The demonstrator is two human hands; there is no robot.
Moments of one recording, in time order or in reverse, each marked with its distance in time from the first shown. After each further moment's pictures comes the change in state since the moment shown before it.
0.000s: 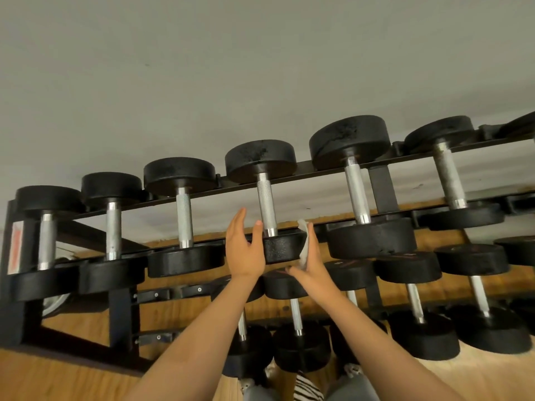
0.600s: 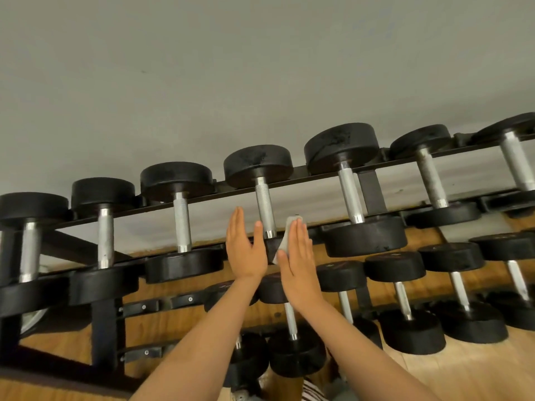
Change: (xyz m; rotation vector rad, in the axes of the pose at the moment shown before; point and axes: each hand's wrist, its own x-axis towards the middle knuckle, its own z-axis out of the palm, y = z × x) left_hand 0.002 -0.007 0.000 0.017 -0.012 0.098; right_hand -0.013 -0.021 0.043 -0.521 0.254 -0.213
